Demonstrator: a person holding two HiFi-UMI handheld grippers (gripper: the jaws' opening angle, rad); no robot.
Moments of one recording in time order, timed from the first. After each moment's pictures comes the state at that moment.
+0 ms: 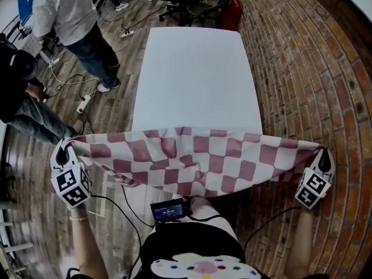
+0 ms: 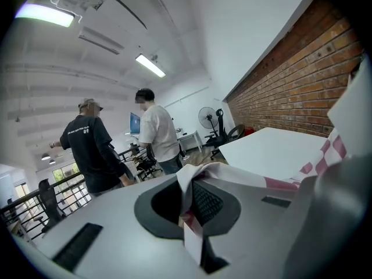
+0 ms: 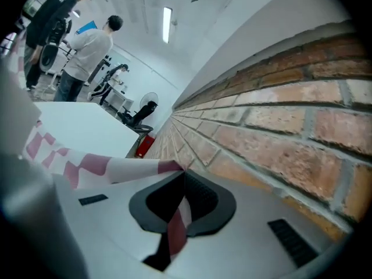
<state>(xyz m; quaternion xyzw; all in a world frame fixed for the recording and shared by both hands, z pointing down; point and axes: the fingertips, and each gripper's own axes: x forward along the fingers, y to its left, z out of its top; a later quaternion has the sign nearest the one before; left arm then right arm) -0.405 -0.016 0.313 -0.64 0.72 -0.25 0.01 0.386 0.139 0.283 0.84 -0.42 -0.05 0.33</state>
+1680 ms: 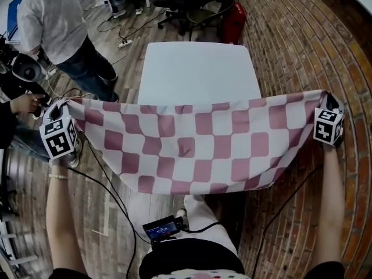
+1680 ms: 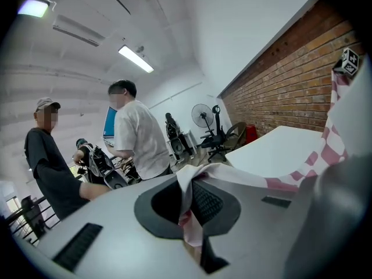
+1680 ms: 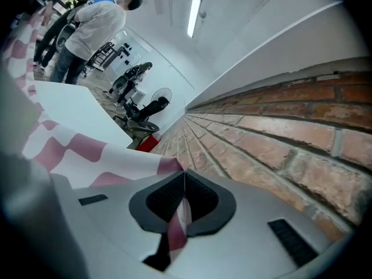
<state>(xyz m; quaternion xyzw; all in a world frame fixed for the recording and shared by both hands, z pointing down) -0.390 -0.299 0.301 -0.67 0.69 -0.28 0.02 0.460 -0.182 0.269 0.79 -0.44 -0.09 0.41</state>
